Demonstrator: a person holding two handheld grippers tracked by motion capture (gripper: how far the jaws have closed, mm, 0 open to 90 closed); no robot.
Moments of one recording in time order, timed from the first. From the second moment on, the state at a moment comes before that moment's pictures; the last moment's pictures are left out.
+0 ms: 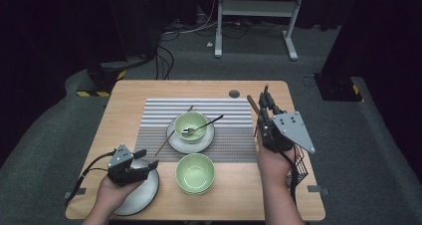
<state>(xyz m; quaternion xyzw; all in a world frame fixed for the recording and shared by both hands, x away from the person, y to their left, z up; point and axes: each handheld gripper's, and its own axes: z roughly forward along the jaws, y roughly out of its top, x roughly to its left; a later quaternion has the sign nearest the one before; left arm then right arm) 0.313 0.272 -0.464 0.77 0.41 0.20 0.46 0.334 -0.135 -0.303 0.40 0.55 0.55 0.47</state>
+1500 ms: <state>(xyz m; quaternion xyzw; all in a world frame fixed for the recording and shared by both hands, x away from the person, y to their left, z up) 0.308 0.269 -0.457 0.76 0.39 0.21 0.47 0.323 -0.049 -0.320 0.35 0.59 0.62 0.38</state>
